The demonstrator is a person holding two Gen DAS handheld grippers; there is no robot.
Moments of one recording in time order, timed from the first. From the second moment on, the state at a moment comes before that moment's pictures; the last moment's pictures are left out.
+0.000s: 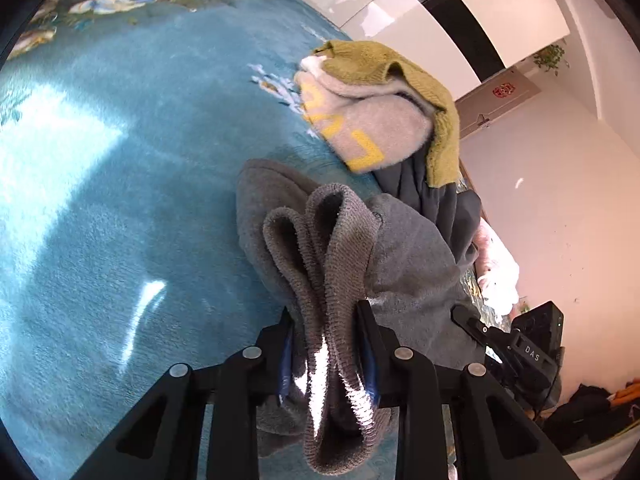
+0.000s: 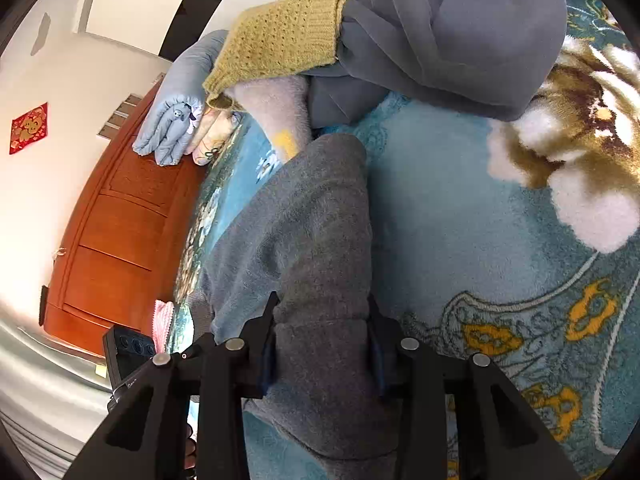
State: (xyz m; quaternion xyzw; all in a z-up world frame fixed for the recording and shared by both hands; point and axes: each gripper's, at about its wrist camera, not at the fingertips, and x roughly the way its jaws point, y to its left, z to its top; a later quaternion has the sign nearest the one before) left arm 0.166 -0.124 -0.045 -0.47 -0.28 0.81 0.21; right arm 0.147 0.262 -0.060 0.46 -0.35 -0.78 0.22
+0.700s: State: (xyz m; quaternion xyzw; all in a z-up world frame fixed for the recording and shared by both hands) left arm 0.062 0.275 0.079 -0.44 -0.15 0.77 0.43; right arm 0.147 0.591 0.086 0.34 -0.28 -0.89 0.08
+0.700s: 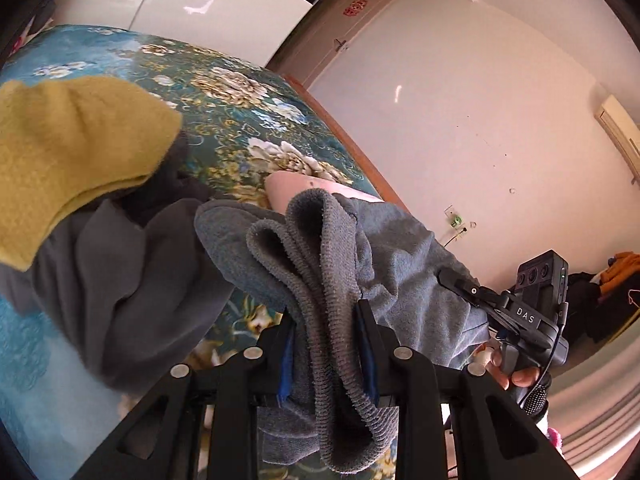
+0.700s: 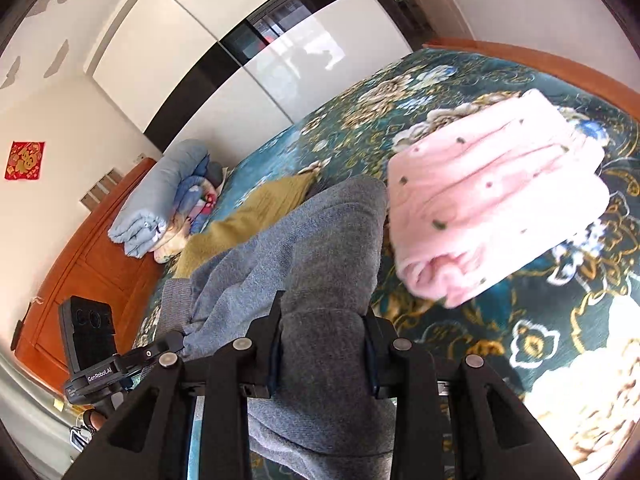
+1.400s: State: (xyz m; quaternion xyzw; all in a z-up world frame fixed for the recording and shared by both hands) left arm -0.047 0.461 -0.019 -0.43 -0.19 0.76 0.45; right arm 0.008 0.796 0.022 0.29 -0.28 -0.92 -0.03
